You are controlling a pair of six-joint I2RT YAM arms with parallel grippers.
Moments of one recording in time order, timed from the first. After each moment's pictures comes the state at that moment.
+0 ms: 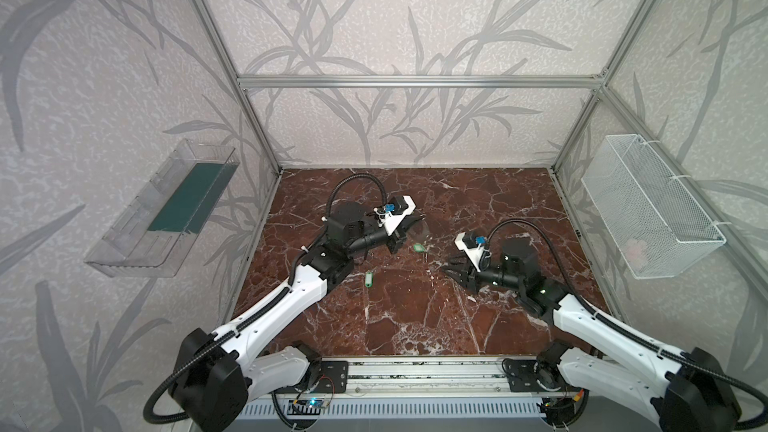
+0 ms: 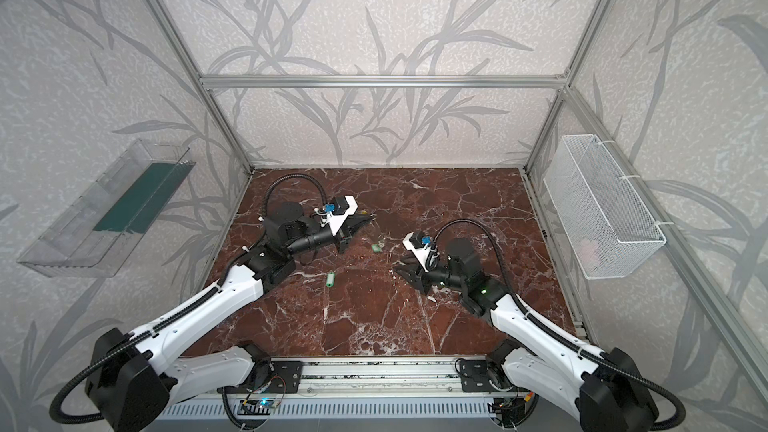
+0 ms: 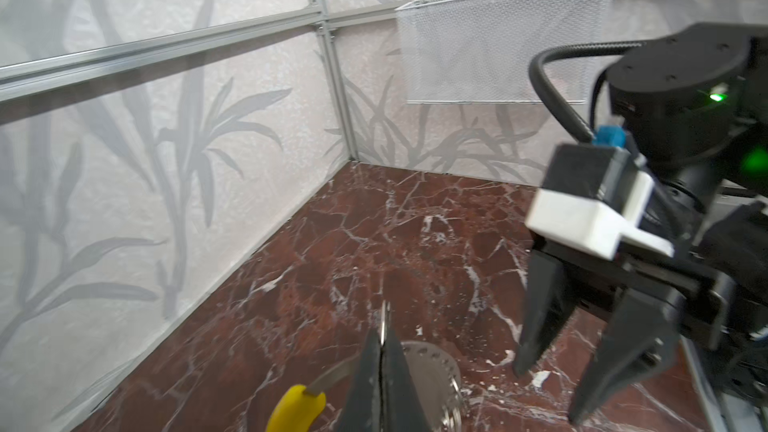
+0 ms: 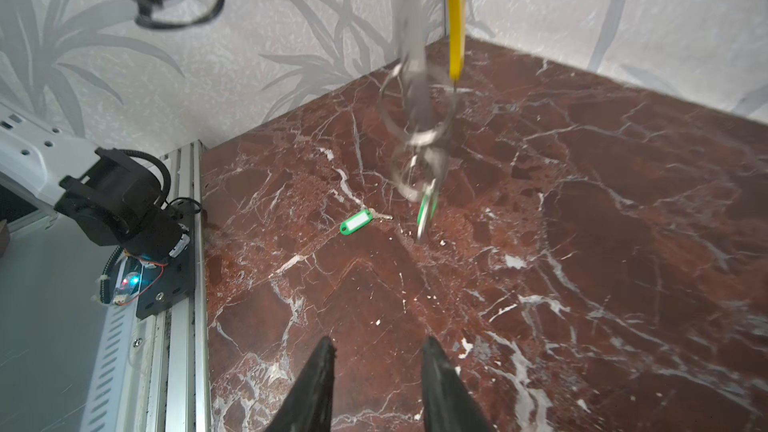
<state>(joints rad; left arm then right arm) -0.53 1.15 0.86 0.16 0.47 0.22 0.65 1.05 0.52 0.13 -0.49 0.04</state>
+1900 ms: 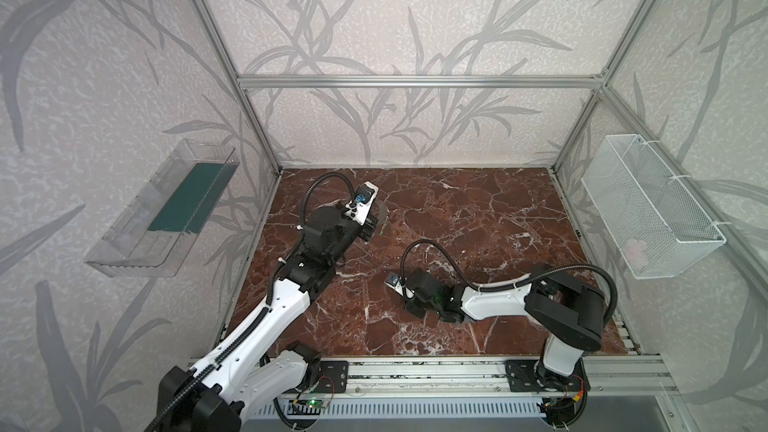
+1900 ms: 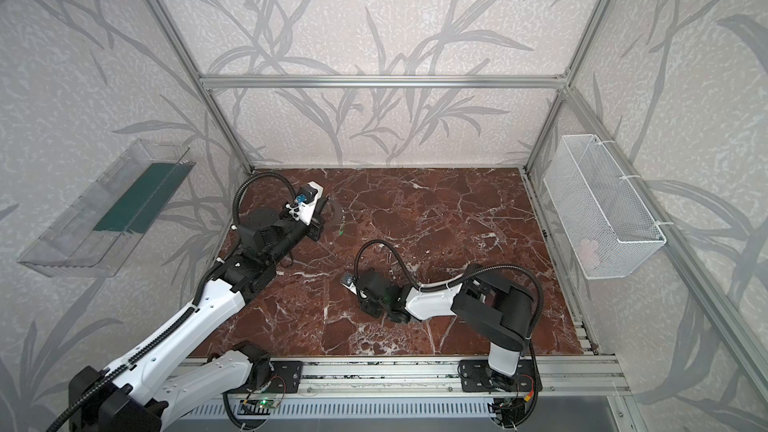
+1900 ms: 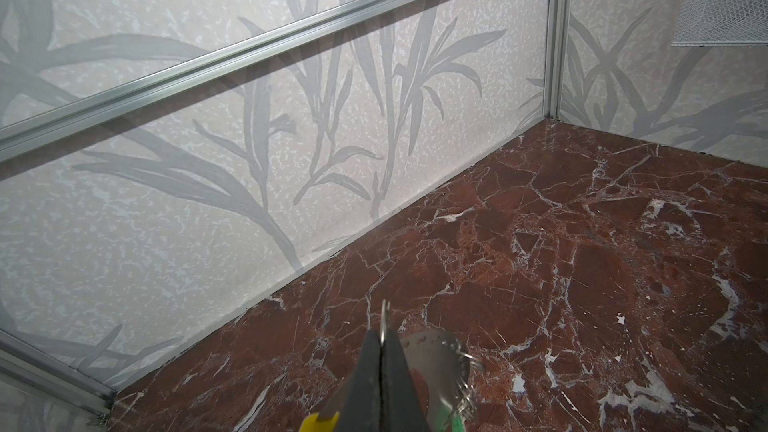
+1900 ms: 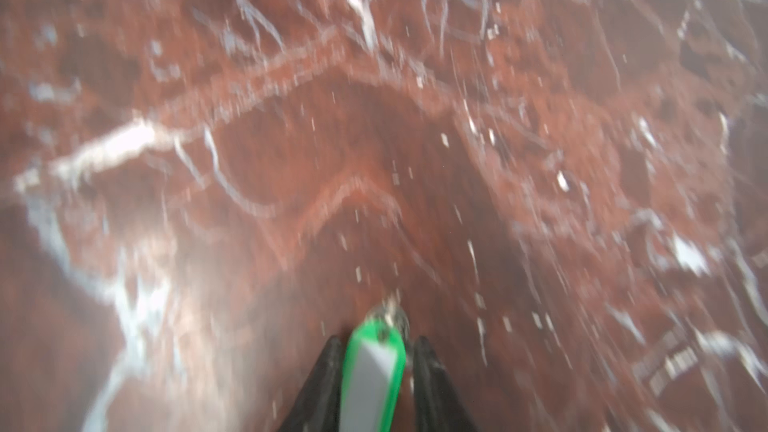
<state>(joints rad) -0.44 1.02 0.81 0.09 0.02 0.26 1.10 1.73 0.77 0.13 0.17 -0.11</state>
